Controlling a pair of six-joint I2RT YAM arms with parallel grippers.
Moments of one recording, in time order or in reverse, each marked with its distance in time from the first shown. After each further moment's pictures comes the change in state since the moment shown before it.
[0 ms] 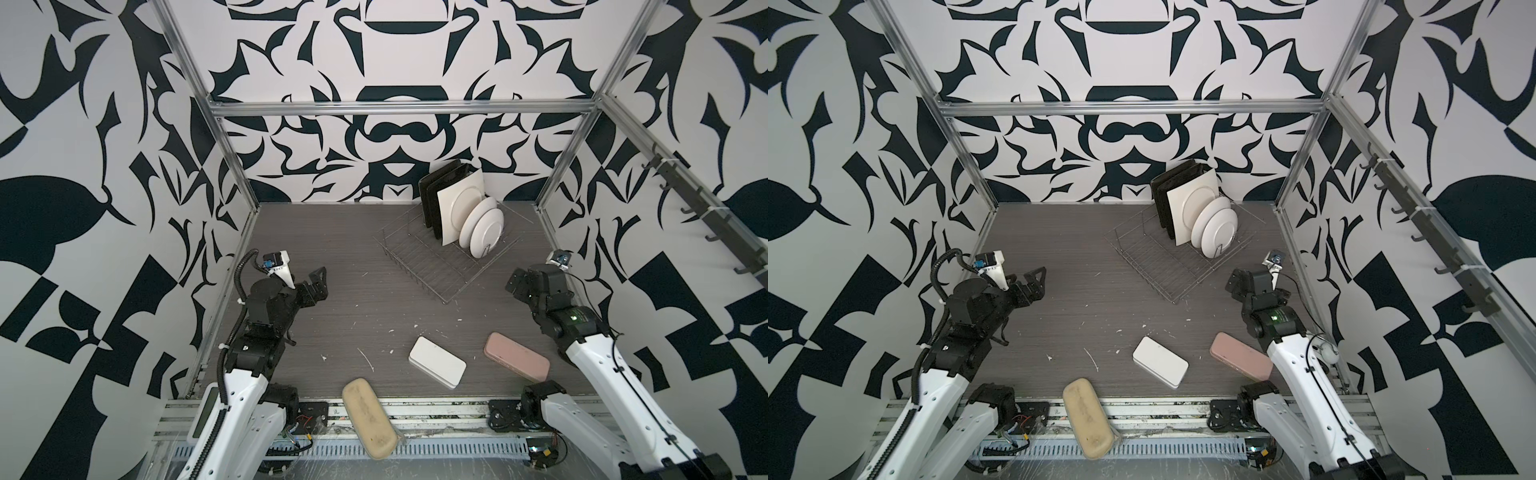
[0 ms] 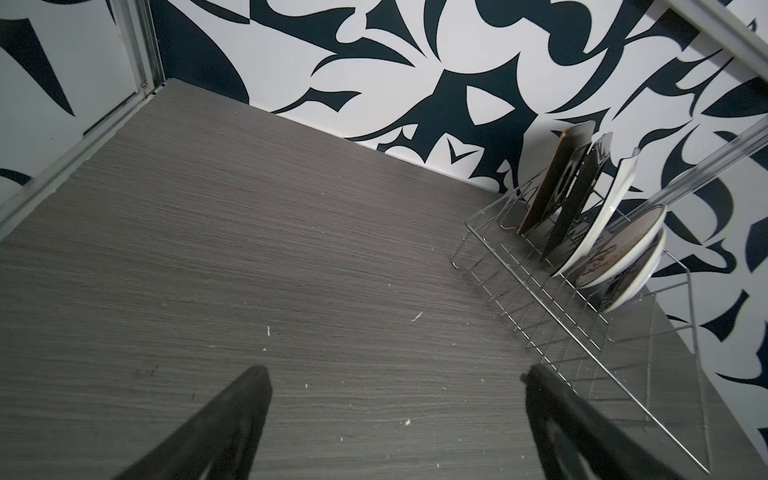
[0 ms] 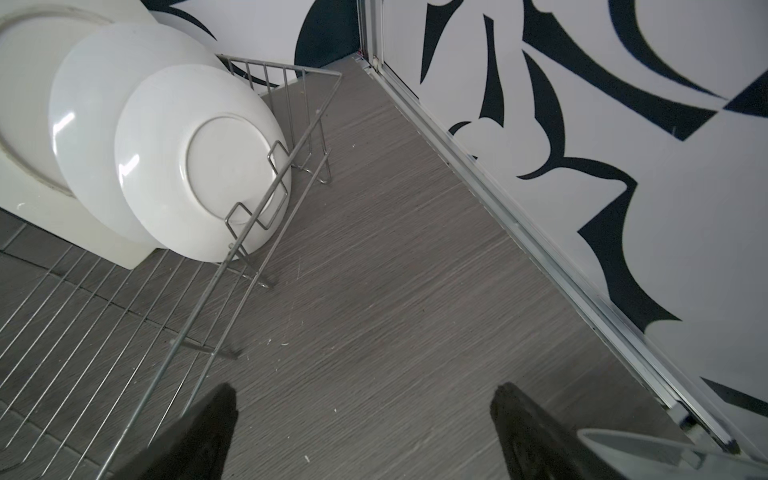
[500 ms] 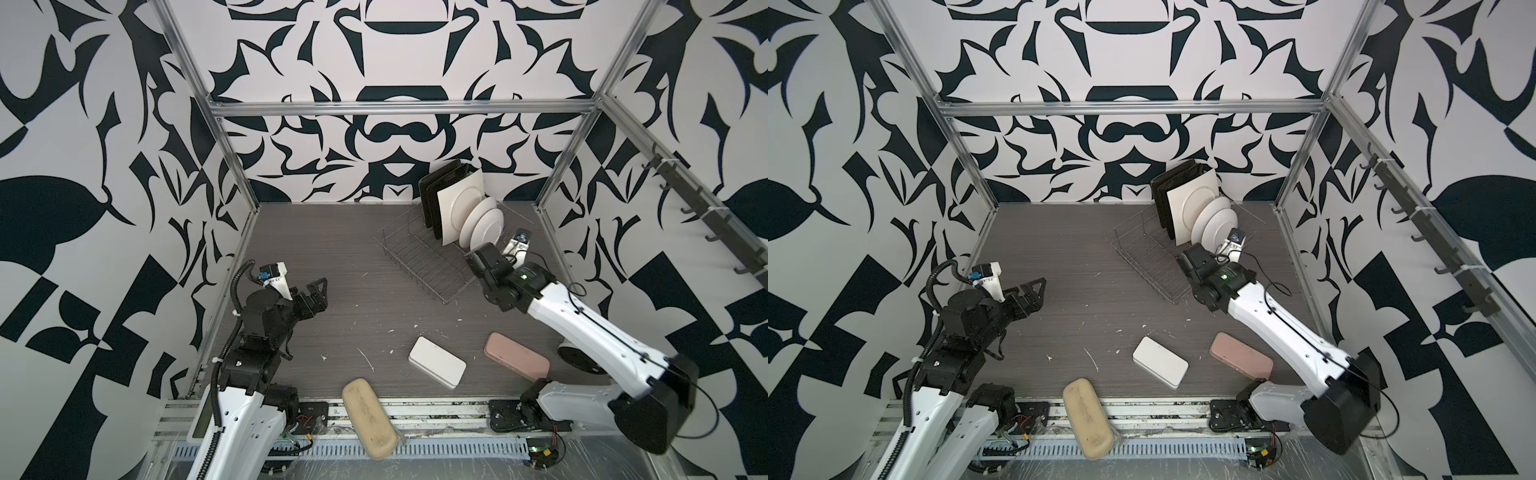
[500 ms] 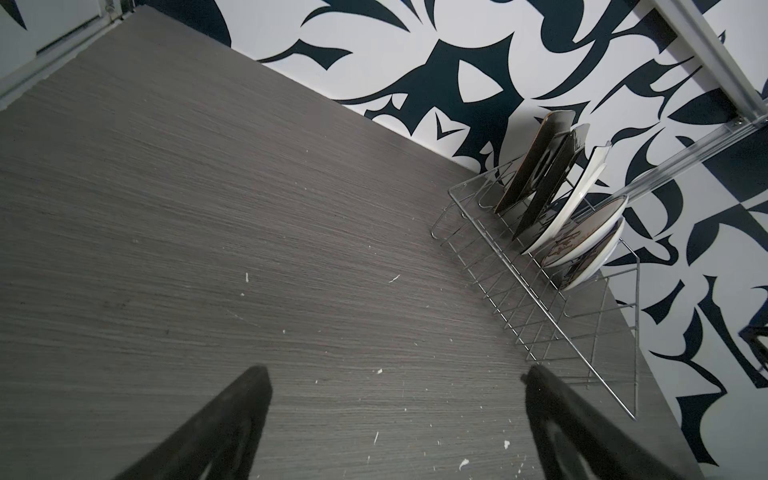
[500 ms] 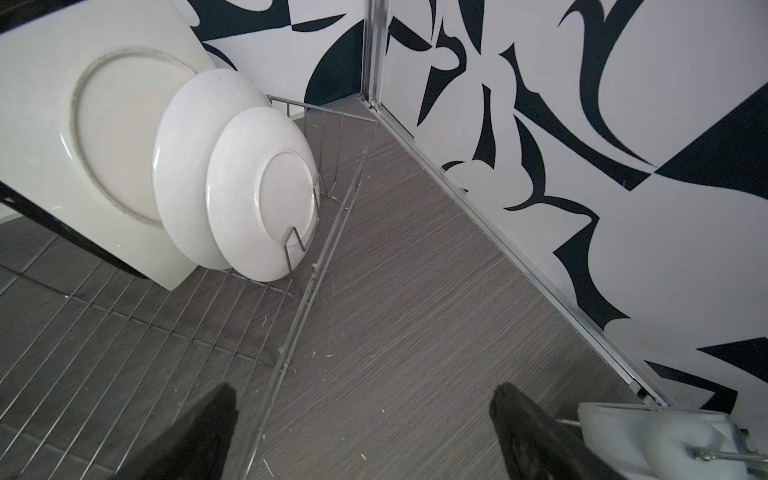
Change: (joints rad) left arm 0.000 -0.072 -0.011 -0.127 0.067 -0.103; right arm 0.376 0.439 0.397 -0.299 0.409 0.391
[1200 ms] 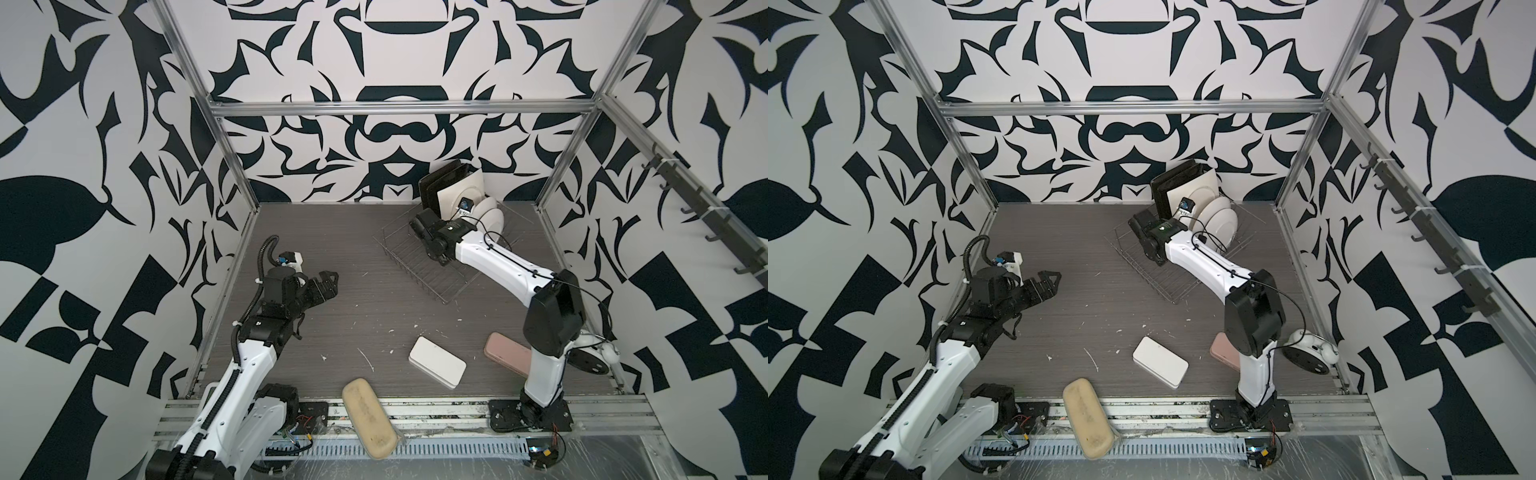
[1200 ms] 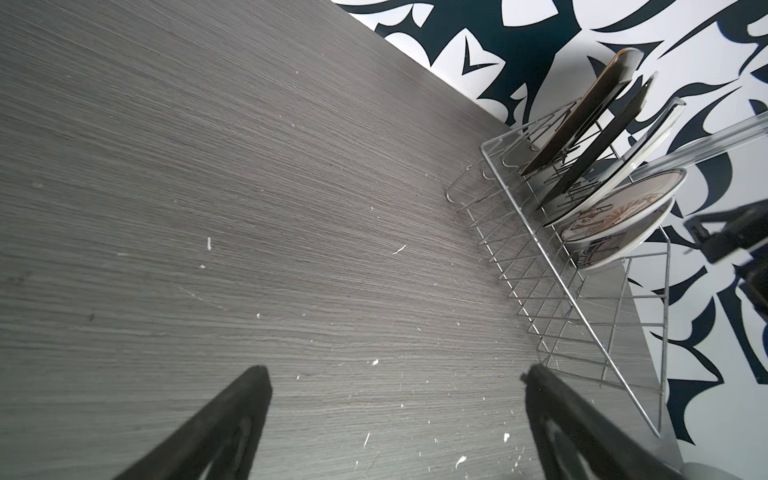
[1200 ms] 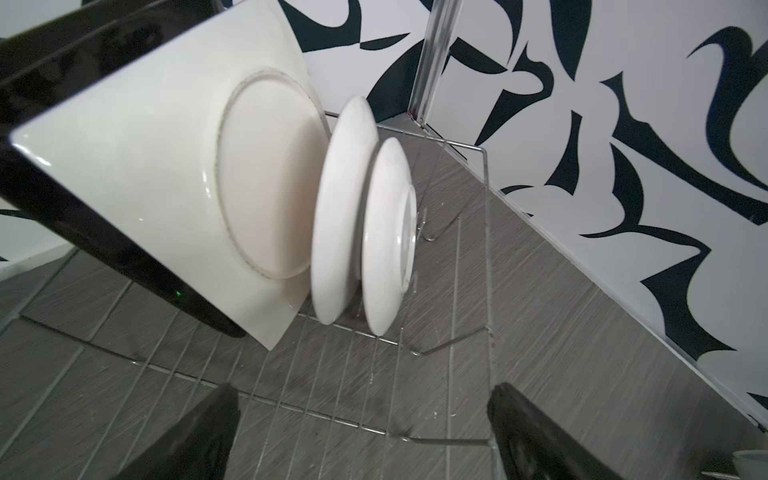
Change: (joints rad) left arm 0.000 0.333 0.041 0.132 0.072 -0.047; right arm 0.039 0.625 0.559 -0.002 0.072 0.056
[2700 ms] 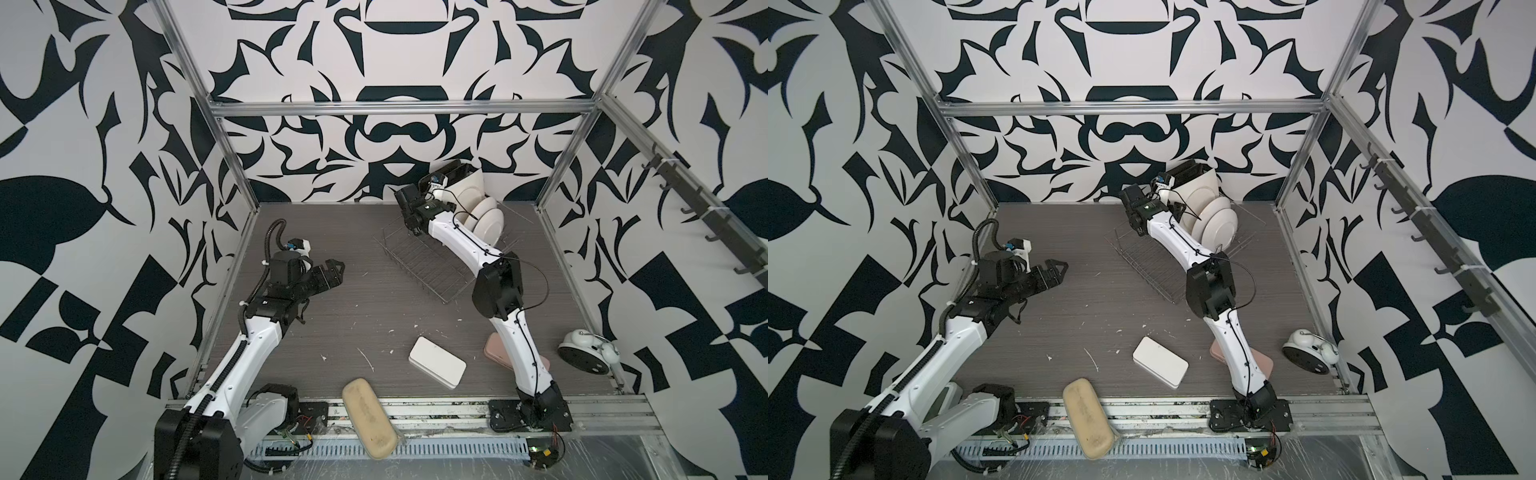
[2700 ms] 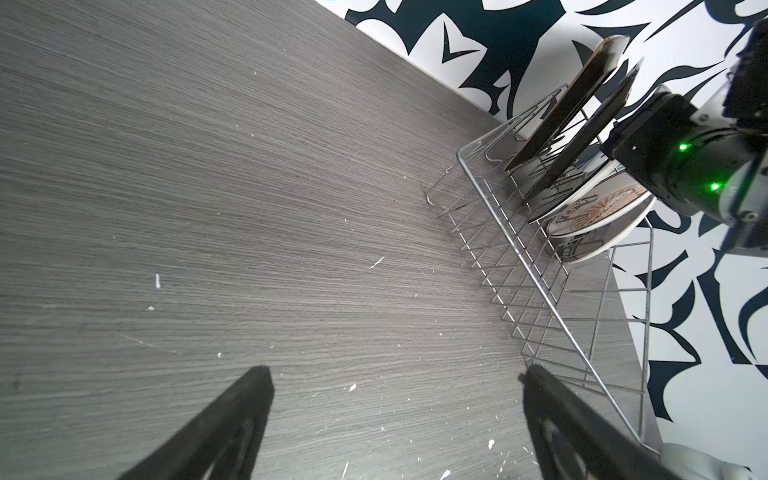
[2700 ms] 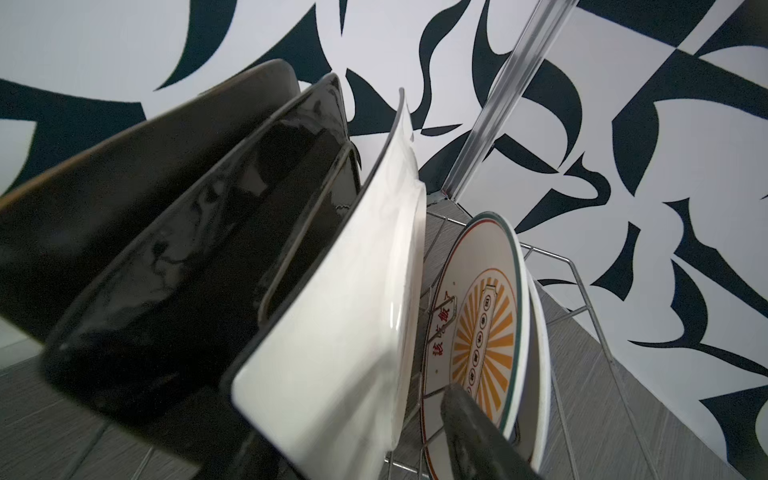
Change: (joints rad) left arm 0.000 0.166 0.106 0.033 0.066 0.026; right arm -0.091 0.502 0.625 0.135 0.111 -0.378
